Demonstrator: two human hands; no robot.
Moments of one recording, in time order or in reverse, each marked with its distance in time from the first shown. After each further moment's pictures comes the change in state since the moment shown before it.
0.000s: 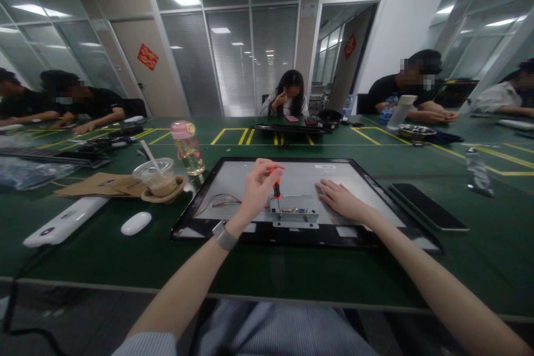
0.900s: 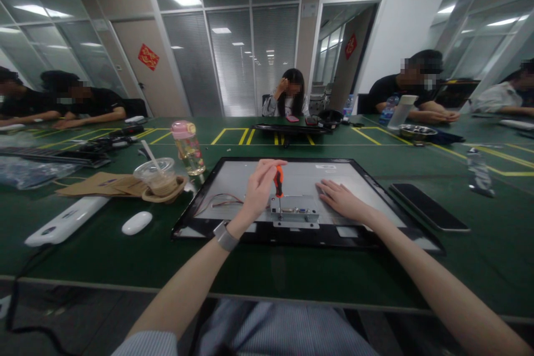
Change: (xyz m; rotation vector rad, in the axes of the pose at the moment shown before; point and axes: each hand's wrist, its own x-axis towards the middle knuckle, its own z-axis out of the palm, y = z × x) left_hand -0.003 0.002 0.001 0.069 -0.020 0.016; right_hand 0.000 0.000 0.000 0.004 0.005 -0.012
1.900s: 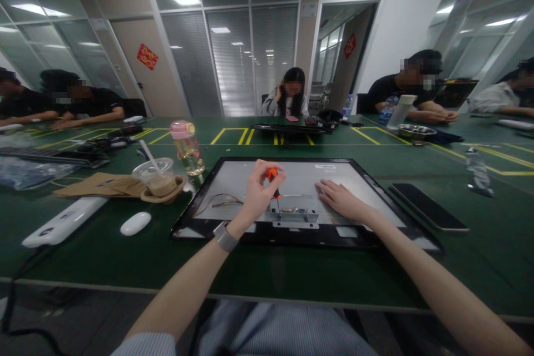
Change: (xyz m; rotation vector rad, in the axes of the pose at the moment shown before) left_hand -0.003 -0.006 0.001 0.016 0.023 0.012; right_hand -0.001 0.000 -0.001 -0.011 -0.010 0.006
